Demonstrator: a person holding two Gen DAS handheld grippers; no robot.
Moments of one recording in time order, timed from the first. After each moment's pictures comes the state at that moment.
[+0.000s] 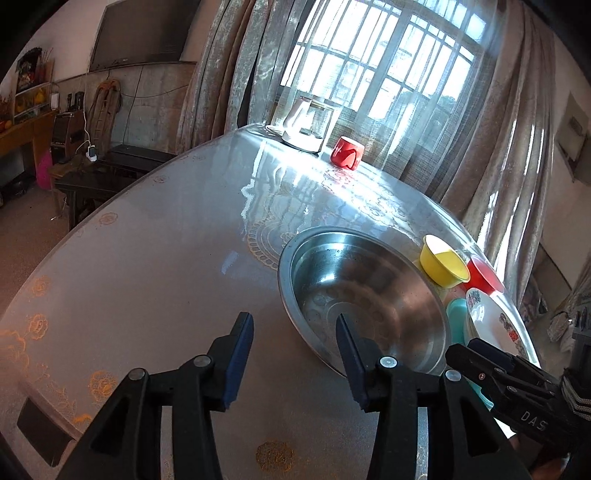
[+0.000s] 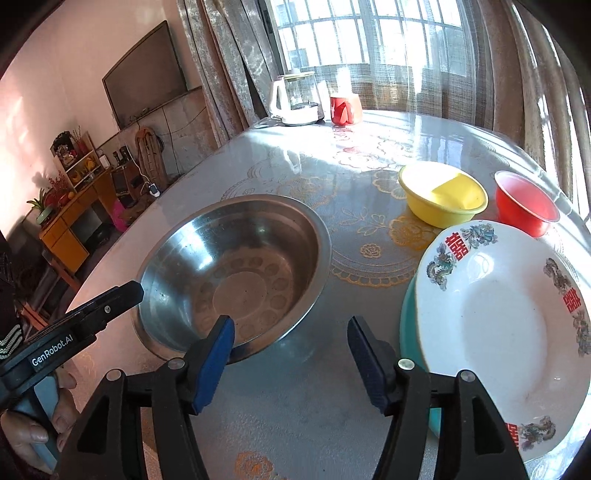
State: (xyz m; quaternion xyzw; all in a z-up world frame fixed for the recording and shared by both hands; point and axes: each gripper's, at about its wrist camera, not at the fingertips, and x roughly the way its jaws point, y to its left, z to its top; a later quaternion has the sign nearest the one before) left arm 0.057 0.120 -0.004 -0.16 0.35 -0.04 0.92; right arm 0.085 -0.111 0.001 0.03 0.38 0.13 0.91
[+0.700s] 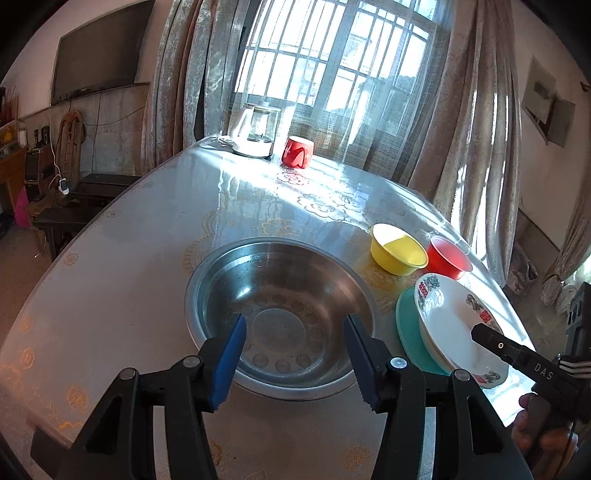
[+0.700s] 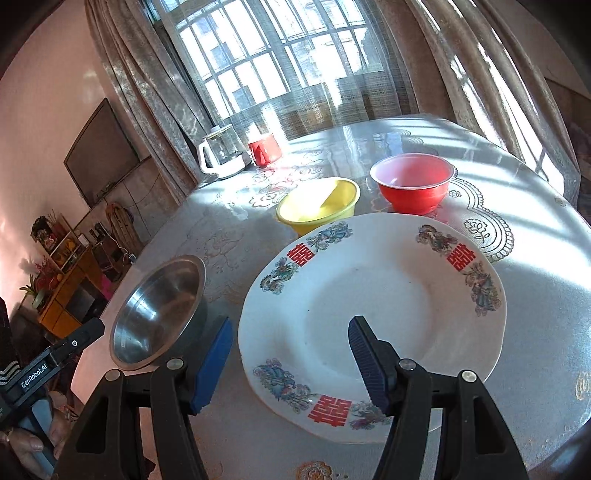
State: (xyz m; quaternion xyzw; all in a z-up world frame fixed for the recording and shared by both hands) left arm 0.067 0.056 0.032 -0.10 0.35 -0.09 0.93; right arm 0.057 -0.231 0.016 0.16 0.35 0.05 0.92
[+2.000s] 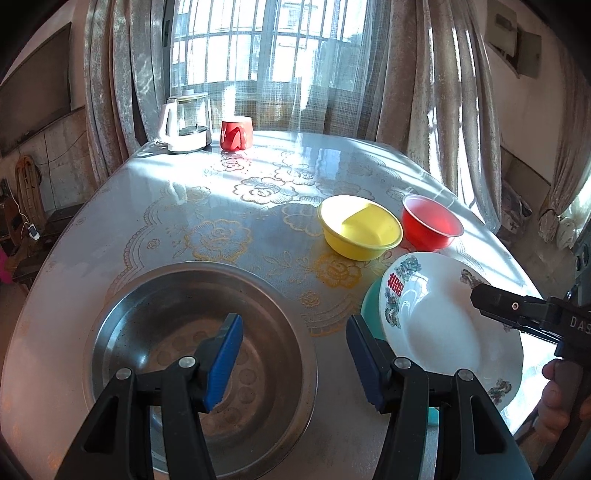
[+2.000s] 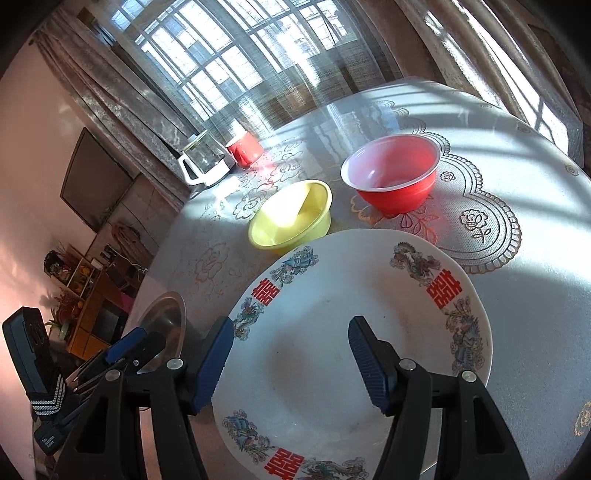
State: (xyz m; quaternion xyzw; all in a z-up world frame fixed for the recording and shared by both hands) left arm 0.129 -0.036 0.025 0.00 0.38 -0.14 0.91; right arm 0.102 -0.284 0.018 0.24 0.38 0.07 0.89
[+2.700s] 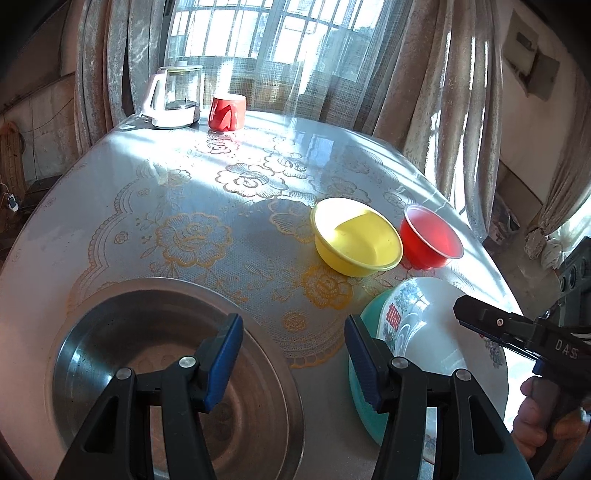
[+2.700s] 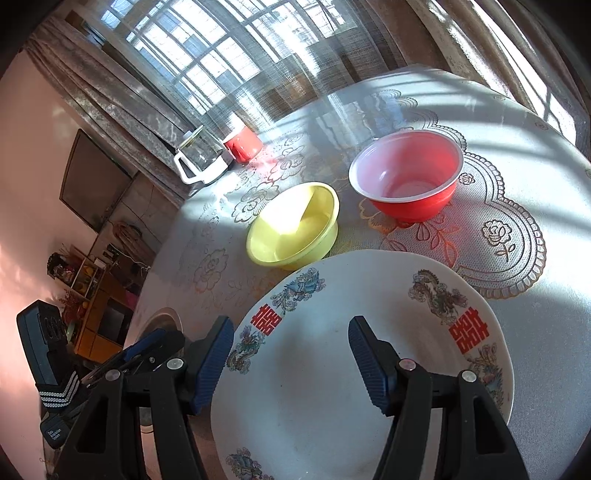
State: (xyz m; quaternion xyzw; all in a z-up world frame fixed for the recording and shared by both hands) left arm 0.176 -0.042 0.021 -0.06 0.42 -0.17 0.89; right arm 0.140 -0.287 0.017 0.25 0.40 0.08 0.88
